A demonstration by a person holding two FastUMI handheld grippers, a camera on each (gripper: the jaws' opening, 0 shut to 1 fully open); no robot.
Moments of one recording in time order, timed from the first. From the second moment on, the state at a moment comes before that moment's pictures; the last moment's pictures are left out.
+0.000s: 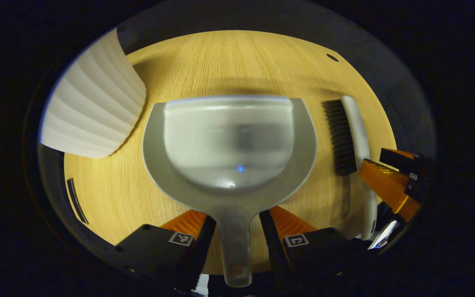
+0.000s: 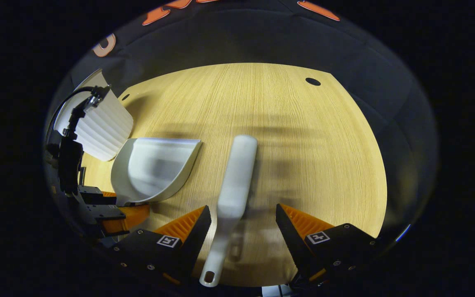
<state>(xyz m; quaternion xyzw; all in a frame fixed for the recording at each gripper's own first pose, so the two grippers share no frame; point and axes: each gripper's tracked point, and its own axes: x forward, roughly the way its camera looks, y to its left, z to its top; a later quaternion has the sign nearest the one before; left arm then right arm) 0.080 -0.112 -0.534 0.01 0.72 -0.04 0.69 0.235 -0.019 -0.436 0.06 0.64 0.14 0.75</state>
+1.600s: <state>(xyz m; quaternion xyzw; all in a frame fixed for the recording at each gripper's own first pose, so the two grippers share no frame) 0.340 -0.036 -0.266 -0.01 0.14 0.02 0.99 0.408 -0.062 -0.146 0.08 0.15 0.08 0.98</state>
